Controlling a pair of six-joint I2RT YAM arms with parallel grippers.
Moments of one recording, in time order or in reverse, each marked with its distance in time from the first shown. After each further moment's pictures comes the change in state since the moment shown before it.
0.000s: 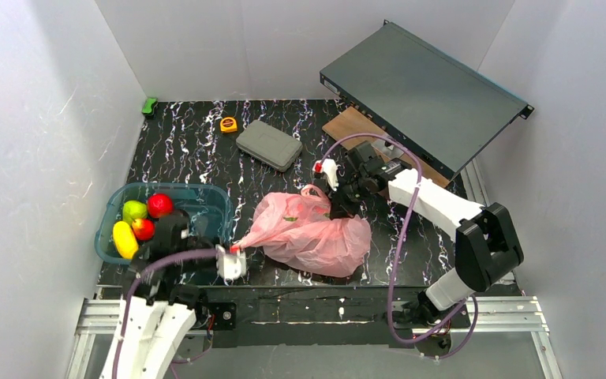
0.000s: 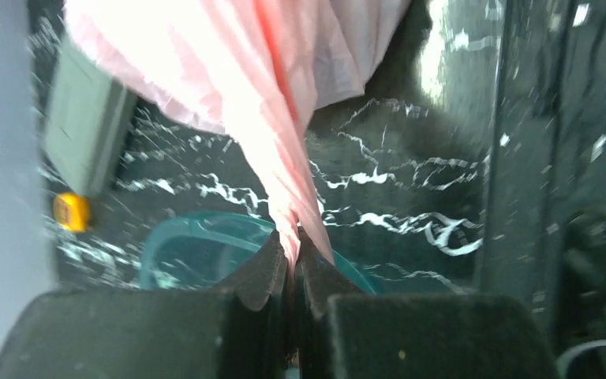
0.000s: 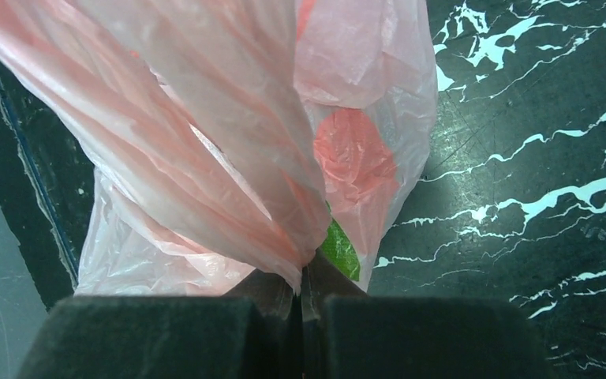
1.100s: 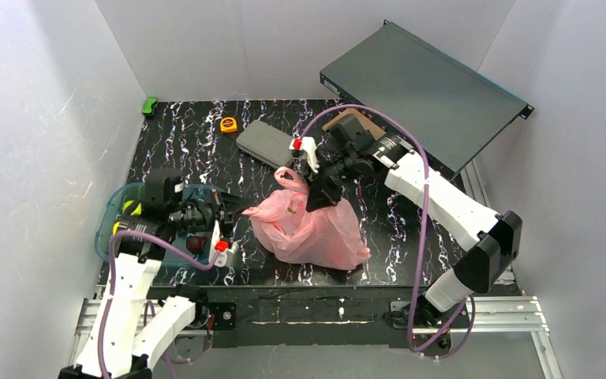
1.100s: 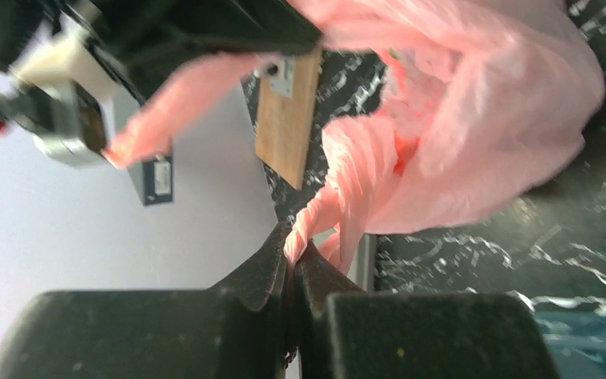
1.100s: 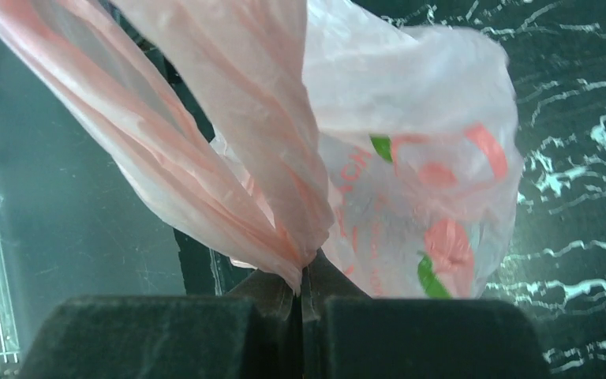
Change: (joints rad) left arm -0.003 0.217 0.271 0.093 0.390 0.684; right arm 0.157 0.002 0.437 -0.295 -0.116 0.158
